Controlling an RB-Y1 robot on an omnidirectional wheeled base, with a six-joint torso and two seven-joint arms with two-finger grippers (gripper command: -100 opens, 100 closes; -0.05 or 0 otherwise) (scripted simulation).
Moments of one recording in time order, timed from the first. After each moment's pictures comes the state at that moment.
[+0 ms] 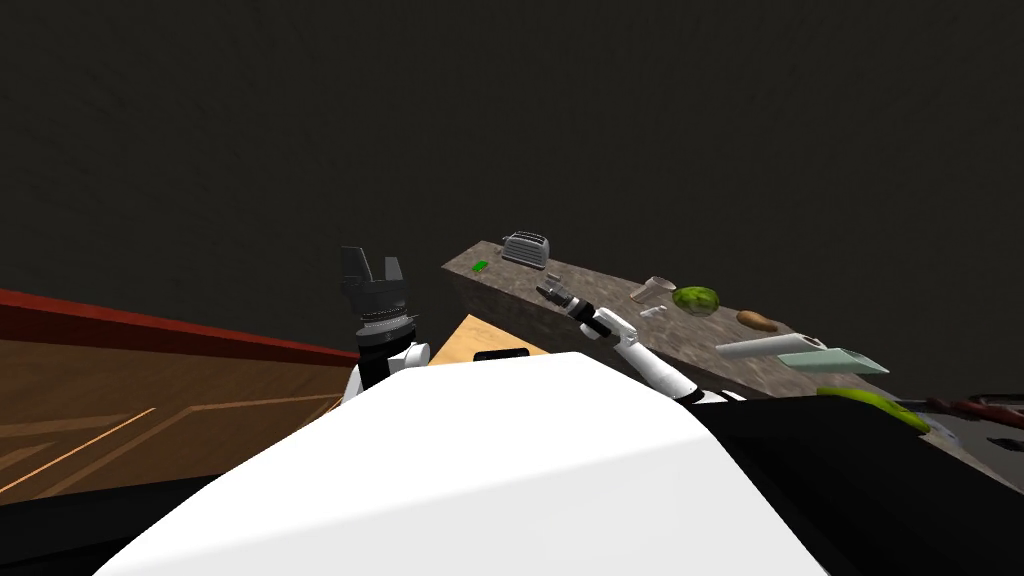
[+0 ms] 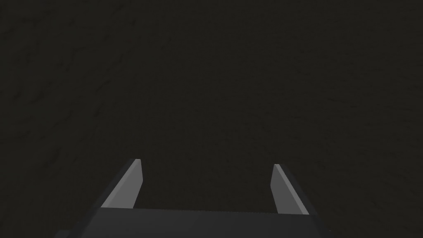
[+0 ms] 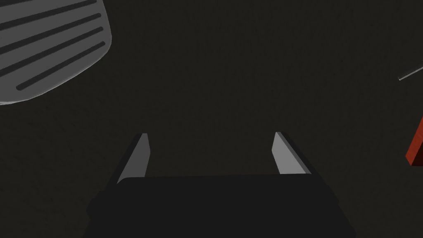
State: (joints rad) left arm 0.51 0.02 0.03 -2.31 -0.09 -0.59 -0.02; right arm 0.20 -0.88 0.22 -1.82 0.32 -0.51 0.21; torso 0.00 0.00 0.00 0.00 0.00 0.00
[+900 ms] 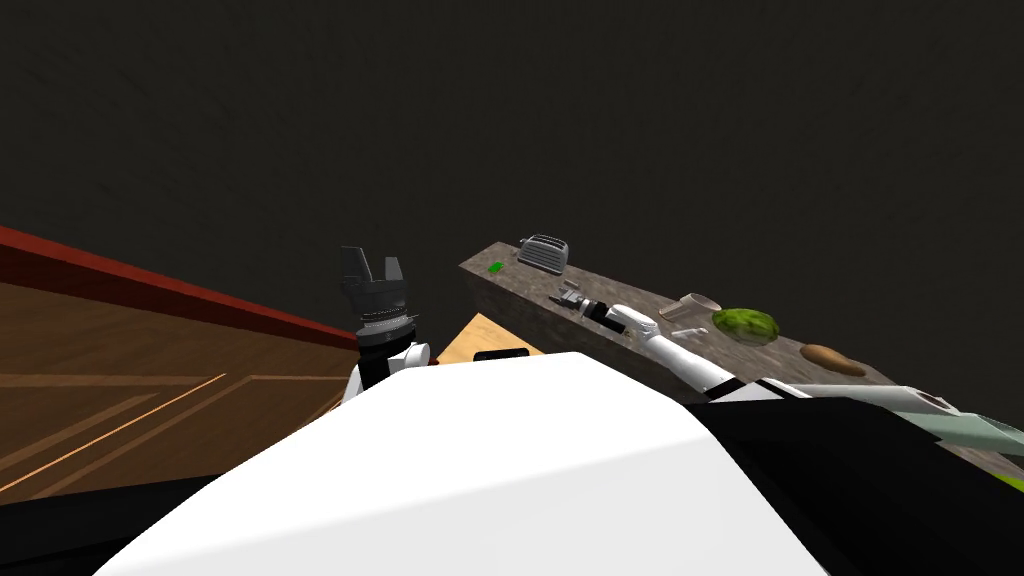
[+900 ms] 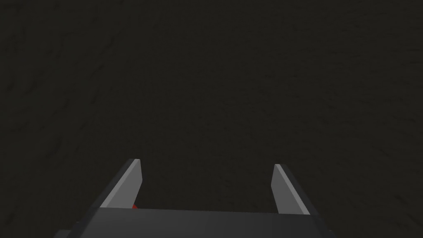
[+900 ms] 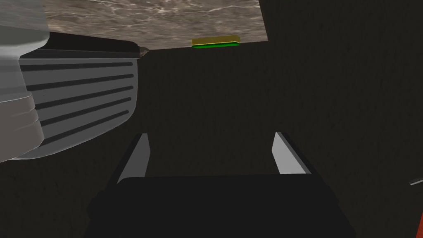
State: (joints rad) left arm 0.51 0.02 0.03 -2.31 -0.09 -0.59 -0.02; right arm 0.16 -1.10 0.28 -1.61 0.43 -0.50 0.20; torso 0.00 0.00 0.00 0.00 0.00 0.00
